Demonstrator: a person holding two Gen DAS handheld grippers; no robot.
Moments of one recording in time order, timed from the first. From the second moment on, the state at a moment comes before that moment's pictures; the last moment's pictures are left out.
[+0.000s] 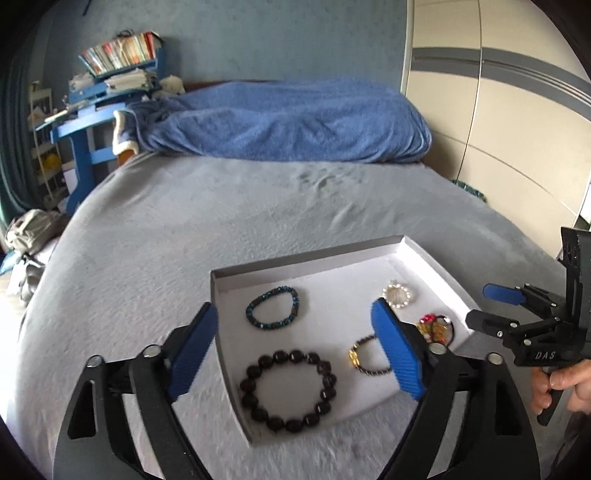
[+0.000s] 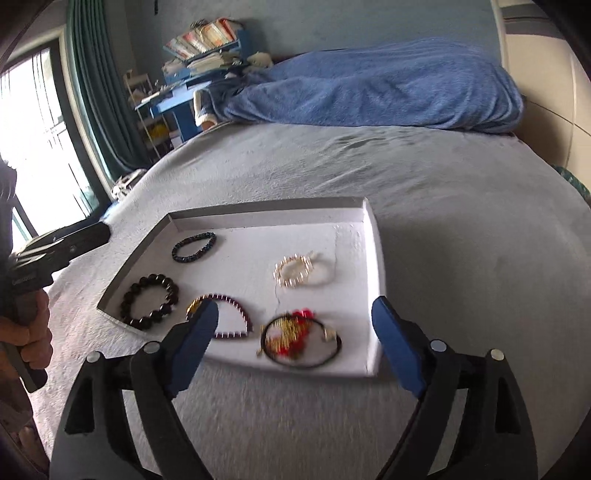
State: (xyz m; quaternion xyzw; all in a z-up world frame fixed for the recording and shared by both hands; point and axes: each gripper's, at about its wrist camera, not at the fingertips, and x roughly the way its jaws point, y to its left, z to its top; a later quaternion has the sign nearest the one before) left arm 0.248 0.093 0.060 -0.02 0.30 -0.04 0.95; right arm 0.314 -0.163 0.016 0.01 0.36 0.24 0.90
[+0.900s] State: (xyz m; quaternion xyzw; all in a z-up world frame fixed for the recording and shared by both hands) left arm 0.144 0.103 -0.014 -0.06 0.36 -0.04 0.93; right arm 0.225 -0.212 -0.025 0.02 0.38 0.19 0.90
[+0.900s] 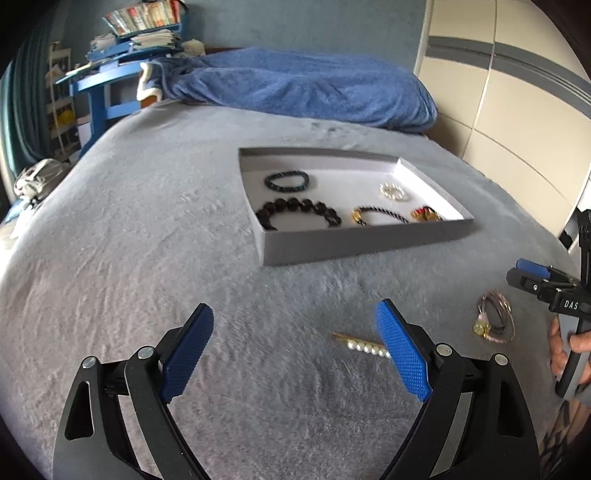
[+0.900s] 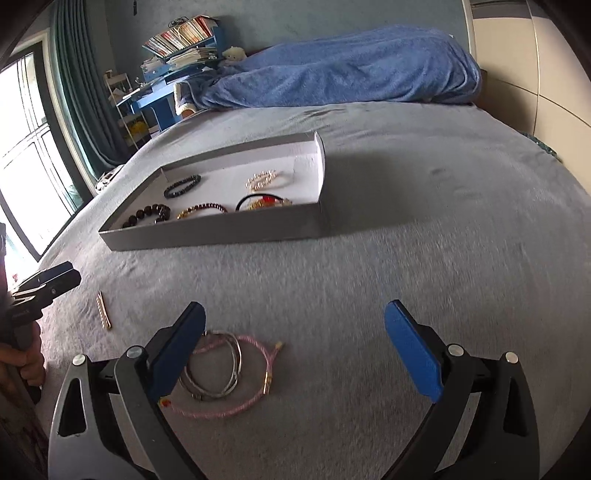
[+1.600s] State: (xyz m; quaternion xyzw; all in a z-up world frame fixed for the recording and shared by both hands) left arm 0.151 0.062 -0.037 -0.09 0.44 -0.05 0.89; right arm 0.182 -0.190 -0.030 -0.03 0.38 0.23 0.90
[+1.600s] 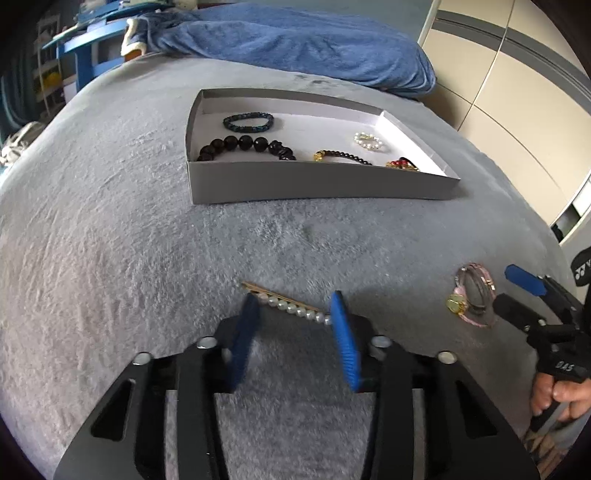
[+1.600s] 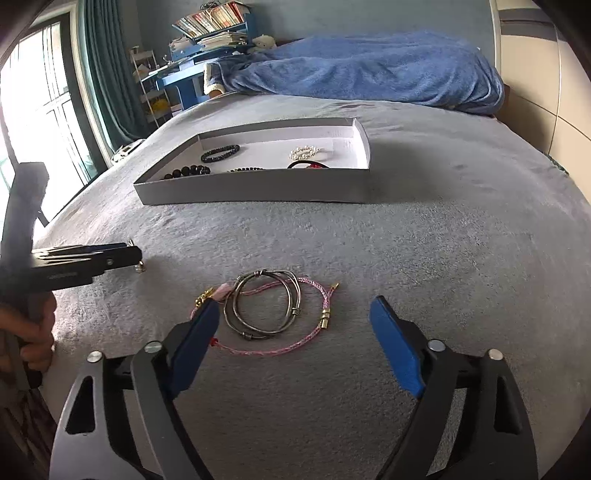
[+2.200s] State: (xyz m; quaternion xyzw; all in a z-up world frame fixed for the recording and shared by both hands) left arm 0.143 0.063 -0.037 -0.08 0.43 -0.09 0.90; right arm 0.195 -0.163 -0.042 -0.08 0.40 0.24 0.88
